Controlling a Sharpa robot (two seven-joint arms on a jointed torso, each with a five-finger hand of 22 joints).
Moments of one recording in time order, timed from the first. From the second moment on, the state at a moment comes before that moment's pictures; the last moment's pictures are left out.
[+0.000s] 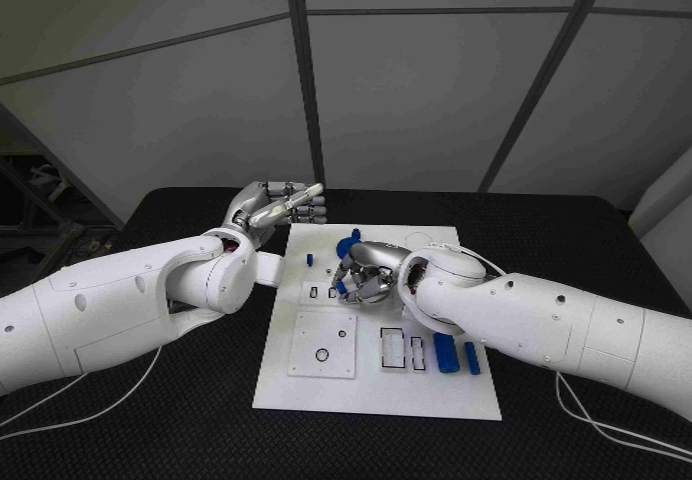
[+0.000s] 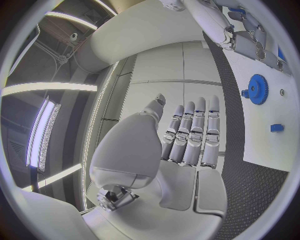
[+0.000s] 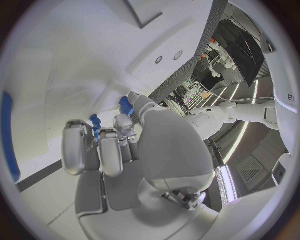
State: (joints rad) left arm 1.16 -0.91 0.04 1.56 -0.05 -0.44 0.41; left_hand 1.36 -0.03 0.13 0.05 0.12 0.96 0.21 0.09 0.07 1.06 0.16 0.11 0.07 1.06 0.13 0.14 0.19 0.18 0.86 0.23 0.45 0.21; right arm 1.18 -0.40 -0.04 1.29 -1.37 -0.13 -0.11; right_hand 1.39 -0.10 0.26 0.07 0.27 0.92 0.18 0.13 0.11 1.22 0.09 1.19 1.12 1.47 0.01 1.53 1.31 0.05 1.41 0.12 1.47 1.31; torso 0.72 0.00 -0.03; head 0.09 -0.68
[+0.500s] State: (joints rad) left arm 1.16 -0.91 0.04 1.56 -0.05 -0.44 0.41; left_hand 1.36 -0.03 0.13 0.05 0.12 0.96 0.21 0.09 0.07 1.06 0.16 0.11 0.07 1.06 0.13 0.14 0.19 0.18 0.86 0.23 0.45 0.21; right arm 1.18 -0.40 -0.04 1.28 -1.37 -0.13 -0.11; right_hand 1.39 -0.11 0.26 0.07 0.26 0.89 0.18 0.12 0.10 1.20 0.09 1.18 1.11 1.47 0.01 1.52 1.31 0.05 1.40 0.13 1.46 1.31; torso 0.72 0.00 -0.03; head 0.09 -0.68
